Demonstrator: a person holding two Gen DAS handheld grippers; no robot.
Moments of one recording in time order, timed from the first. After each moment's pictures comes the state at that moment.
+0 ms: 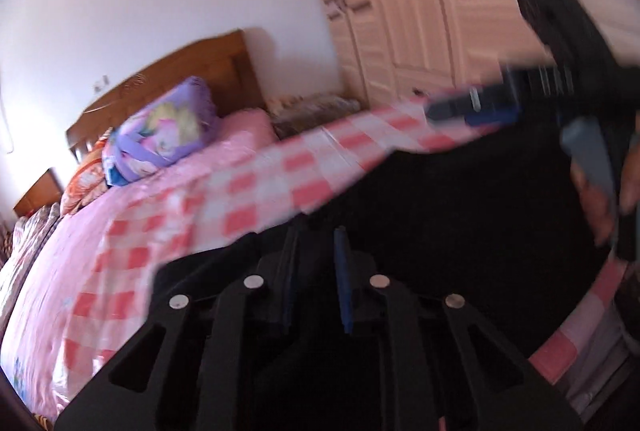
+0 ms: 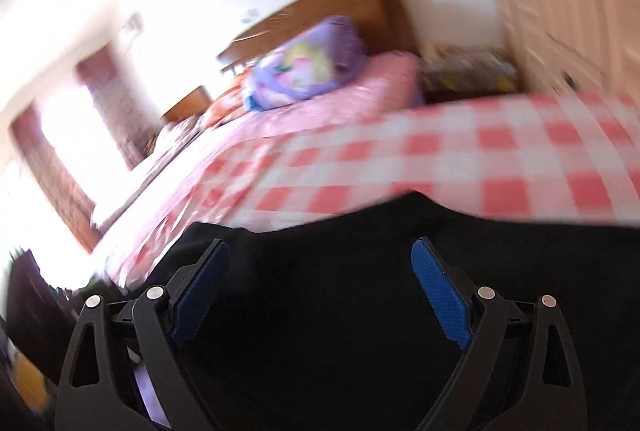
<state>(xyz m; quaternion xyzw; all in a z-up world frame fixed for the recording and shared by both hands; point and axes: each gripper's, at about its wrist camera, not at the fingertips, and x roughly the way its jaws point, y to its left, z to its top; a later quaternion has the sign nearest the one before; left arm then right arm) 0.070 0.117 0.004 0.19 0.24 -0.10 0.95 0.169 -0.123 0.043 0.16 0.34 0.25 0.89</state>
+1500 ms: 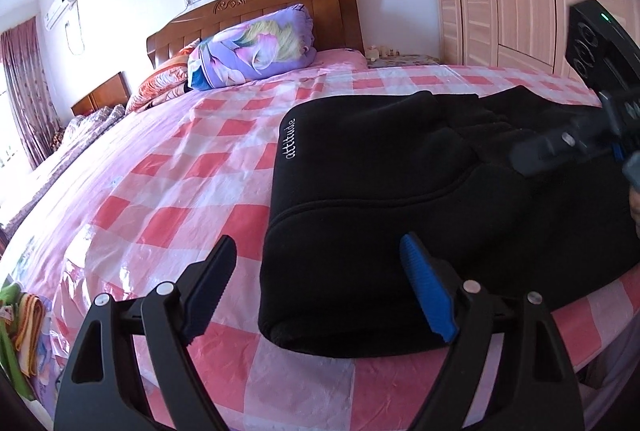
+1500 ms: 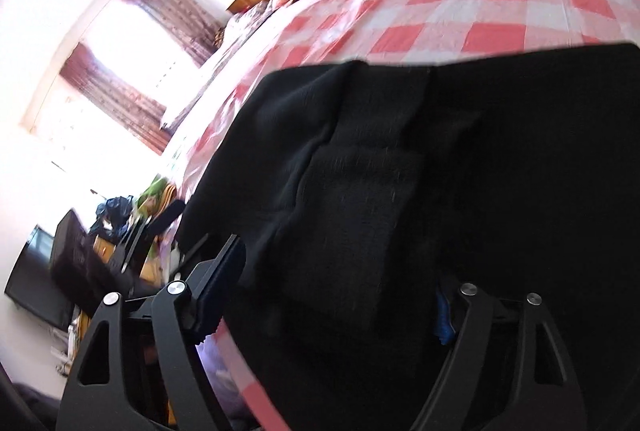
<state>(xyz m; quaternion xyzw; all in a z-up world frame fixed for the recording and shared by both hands) 0.039 0.256 -0.047 0.08 0.30 0.06 0.95 0.173 0.037 -0.028 0.11 0.49 0.43 0.75</state>
